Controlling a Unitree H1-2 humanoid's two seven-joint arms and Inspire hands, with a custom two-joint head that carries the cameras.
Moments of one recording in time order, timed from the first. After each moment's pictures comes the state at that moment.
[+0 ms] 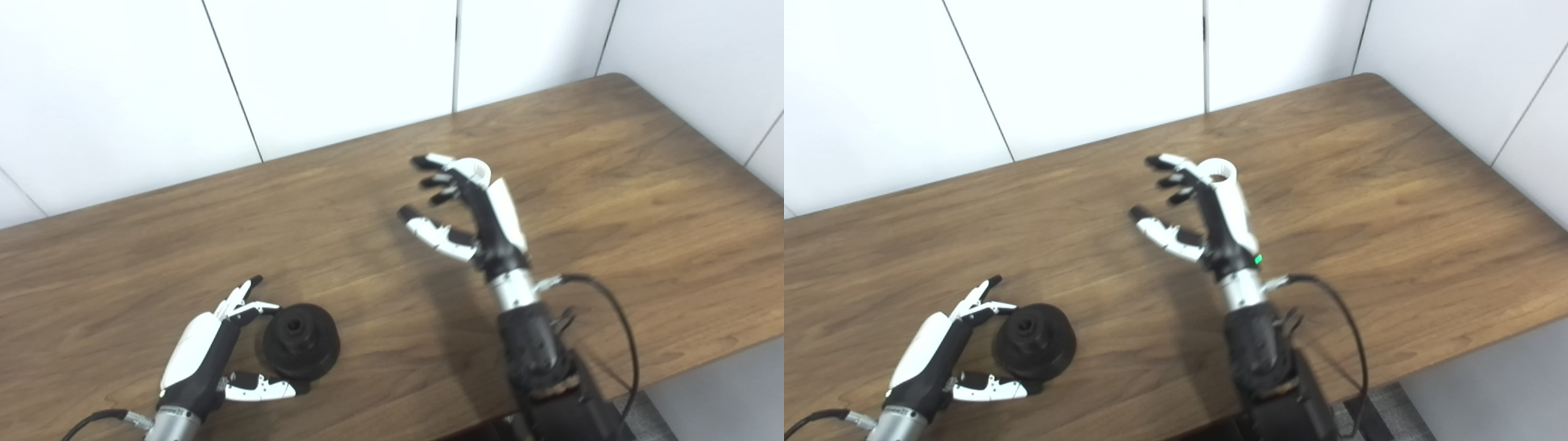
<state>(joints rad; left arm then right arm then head) -0.05 0.31 -0.27 -0.16 0.51 -0.02 -0.19 -0.08 -0.06 -0.01 -0.31 -0.53 0.04 -0.17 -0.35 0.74</state>
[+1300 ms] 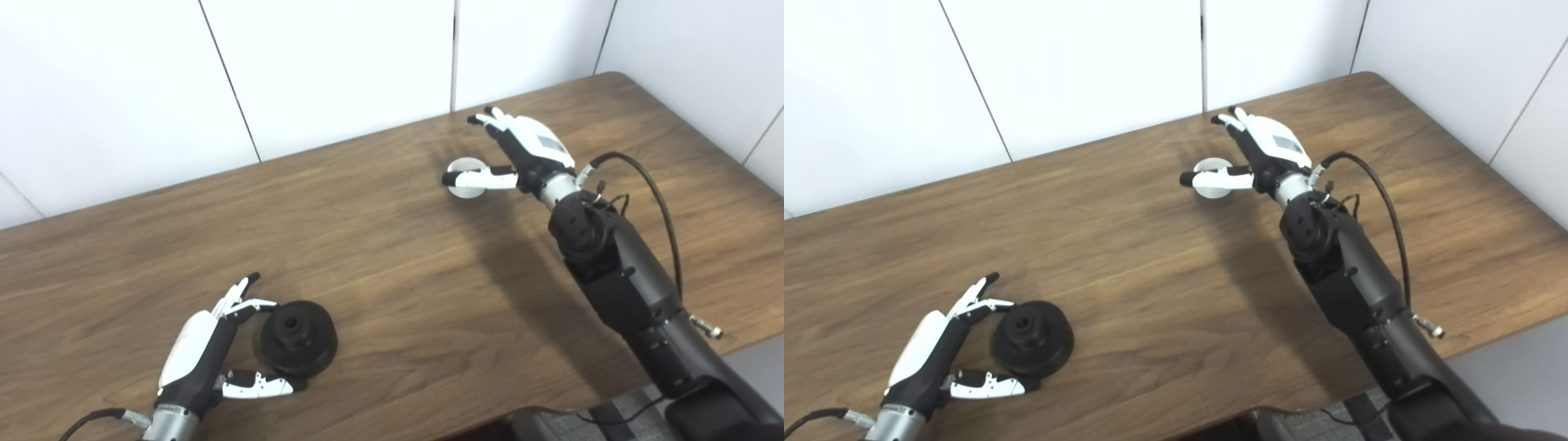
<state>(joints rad) -0.05 0.31 -0.25 -0.12 0.50 -0.07 -0.18 -0.35 -0.46 0.10 -0.04 -0.71 0.40 0.24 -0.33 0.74</state>
